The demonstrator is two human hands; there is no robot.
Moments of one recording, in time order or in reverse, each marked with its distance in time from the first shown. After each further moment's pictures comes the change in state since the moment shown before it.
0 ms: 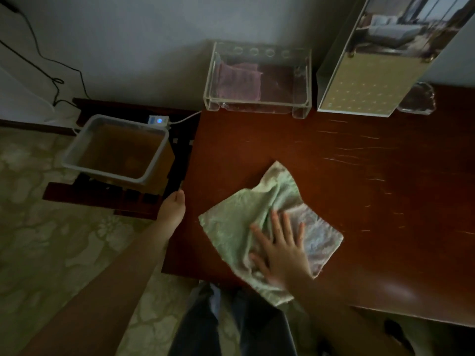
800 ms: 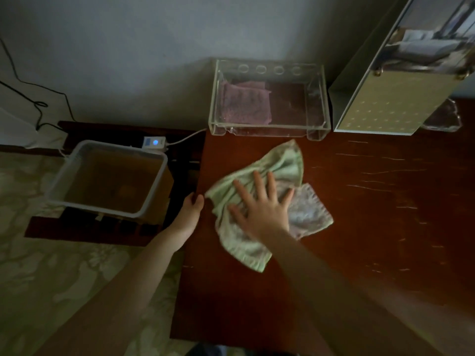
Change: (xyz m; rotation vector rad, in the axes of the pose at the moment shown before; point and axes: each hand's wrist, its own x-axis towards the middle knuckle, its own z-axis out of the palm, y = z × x) left_hand 0.064 0.052 0.002 -0.199 -0.244 0.071; right_hand 0.179 -0.030 -0.050 0.064 -0.017 0.167
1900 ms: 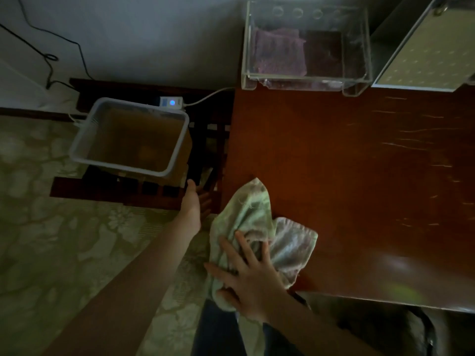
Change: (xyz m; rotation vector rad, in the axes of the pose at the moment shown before) left_hand -0.007 -0.077 -0.040 -0.520 0.187 -0.302; right_hand -0.162 -0.096 0.069 -0.078 -0.121 -0.524
